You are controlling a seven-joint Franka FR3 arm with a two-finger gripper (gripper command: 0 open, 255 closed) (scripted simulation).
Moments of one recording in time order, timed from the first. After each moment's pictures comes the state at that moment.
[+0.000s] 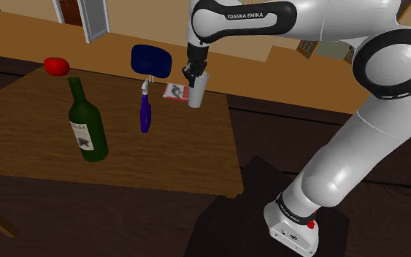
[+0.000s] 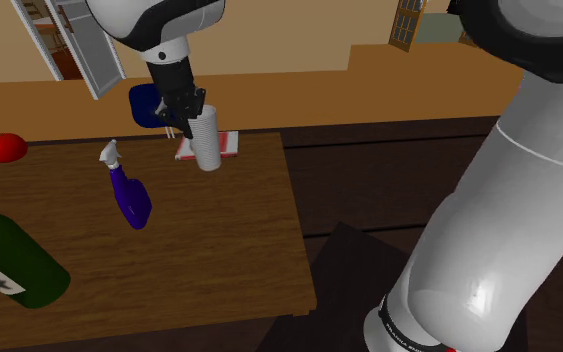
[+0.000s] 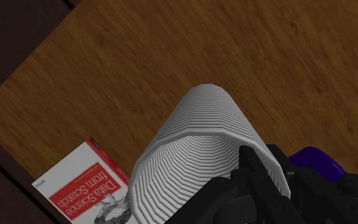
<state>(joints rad) -0.06 -0.01 0.12 -1.86 -0.08 1.89 -0.02</state>
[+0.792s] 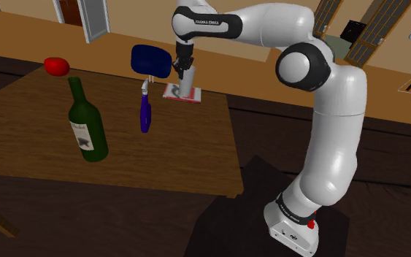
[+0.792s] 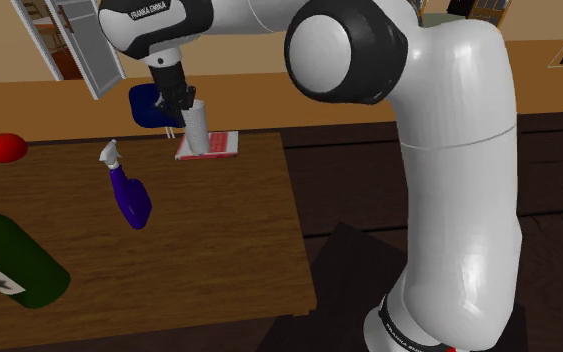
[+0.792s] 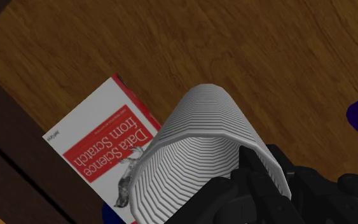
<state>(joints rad) -0.12 0.47 0.07 -1.31 -0.11 1.83 -0.13</state>
